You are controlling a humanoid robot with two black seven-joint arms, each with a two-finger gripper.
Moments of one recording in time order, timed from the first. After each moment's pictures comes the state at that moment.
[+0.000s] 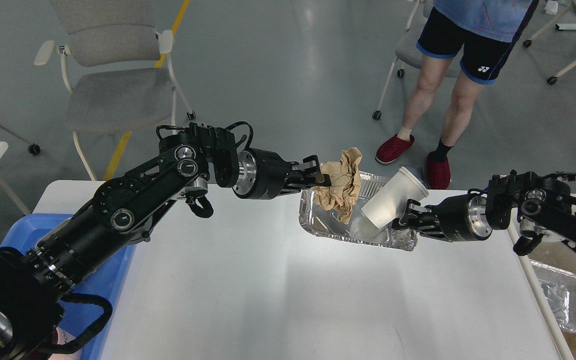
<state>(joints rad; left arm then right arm) -0.93 0.03 -0.74 -1.10 1.06 -0.63 0.42 0.84 -0.67 0.39 1.28 -0.79 0.54 -0.22</state>
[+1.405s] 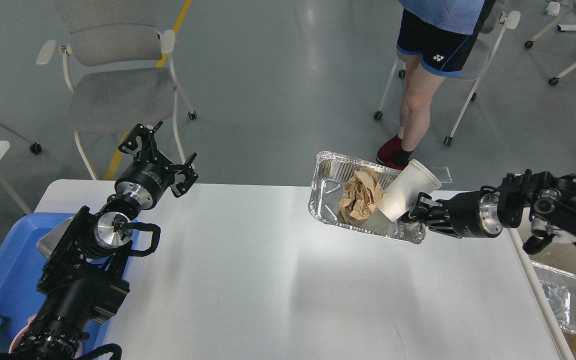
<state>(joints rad) -0.54 -0.09 -1.56 -0.82 0.58 -0.23 0.13 0.79 -0.71 0.46 1.27 -0.79 0.52 -0.22</state>
